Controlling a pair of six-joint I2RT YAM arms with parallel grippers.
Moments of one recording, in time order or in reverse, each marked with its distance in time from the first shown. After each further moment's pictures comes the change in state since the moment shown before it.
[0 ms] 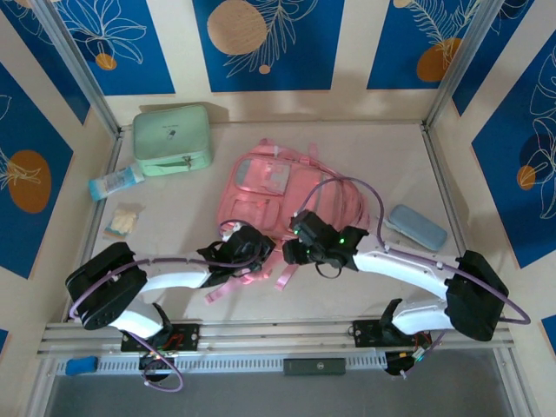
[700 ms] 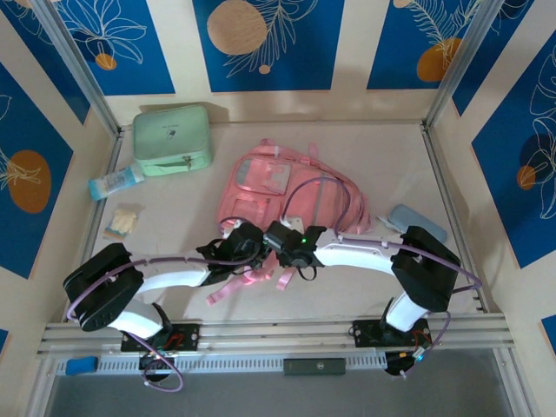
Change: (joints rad) left arm 0.005 -0.016 0.019 -0.017 0.005 0.000; right arm 0.062 0.314 0.151 -0.068 0.249 0.147
